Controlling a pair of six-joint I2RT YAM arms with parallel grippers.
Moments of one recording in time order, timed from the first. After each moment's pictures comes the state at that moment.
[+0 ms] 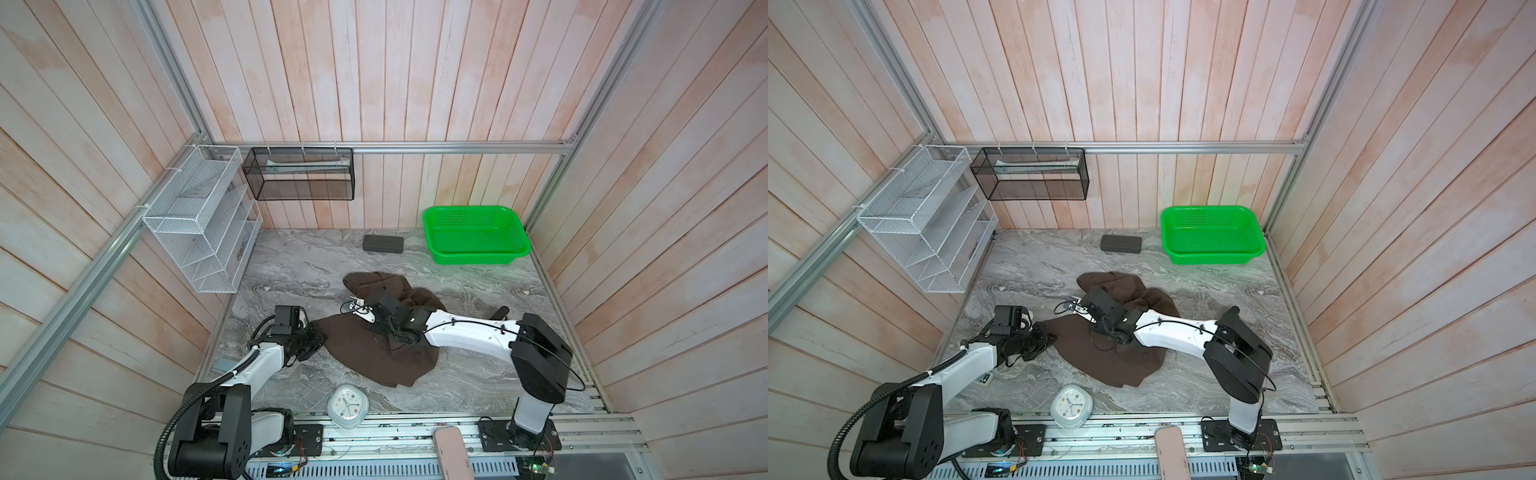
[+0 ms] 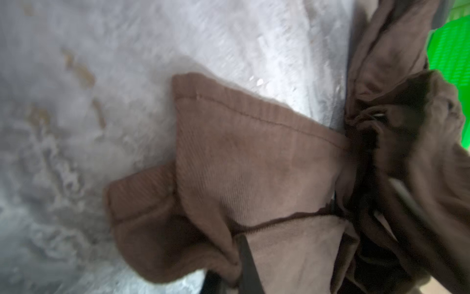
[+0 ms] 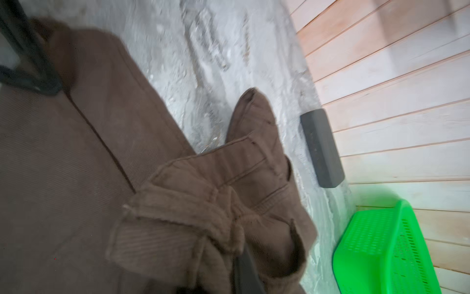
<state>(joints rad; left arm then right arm) -0.05 1.25 0.49 -0.25 0.40 -0.73 1.03 1.74 1.25 -0.19 0.32 -0.41</state>
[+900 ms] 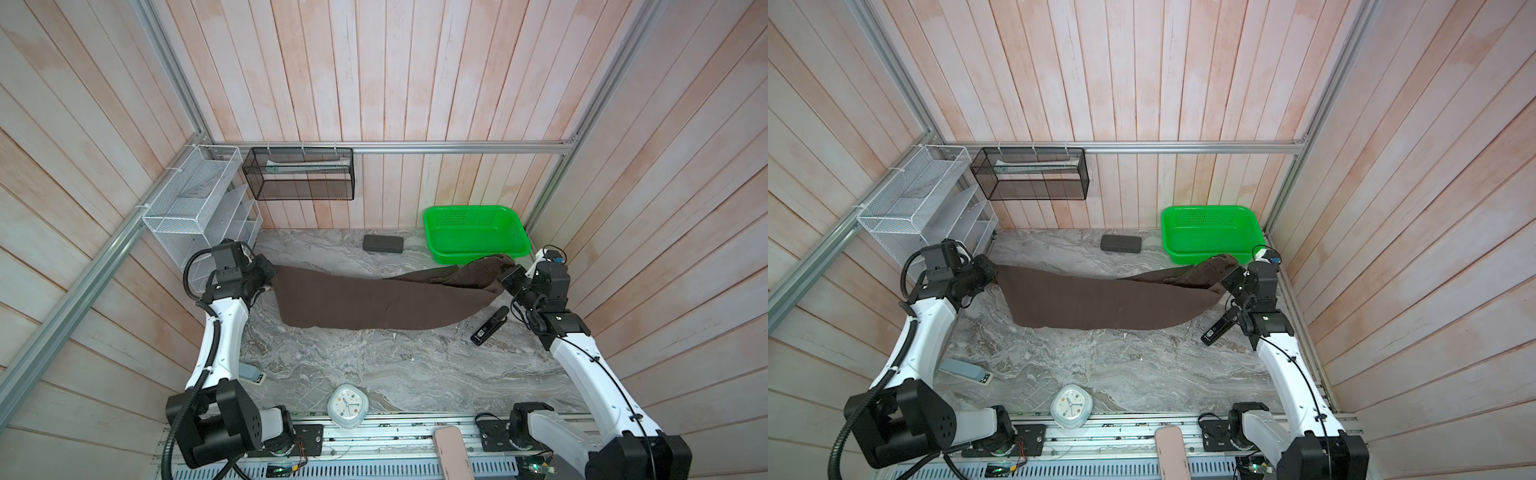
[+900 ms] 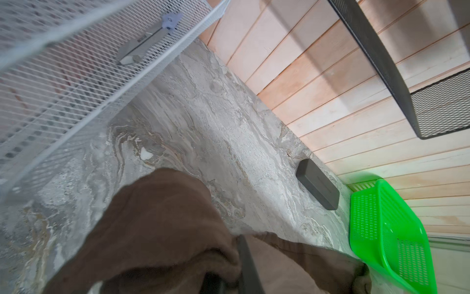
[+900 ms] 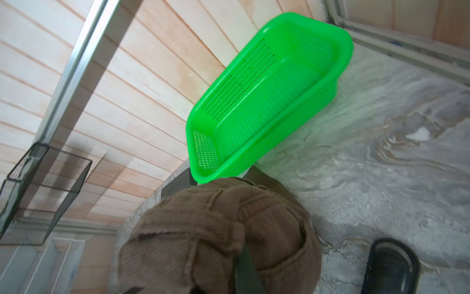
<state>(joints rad) 0.26 1.35 1.17 -0.47 0.25 -0.52 0.01 1.03 0.80 -0.15 -0.09 0.86</state>
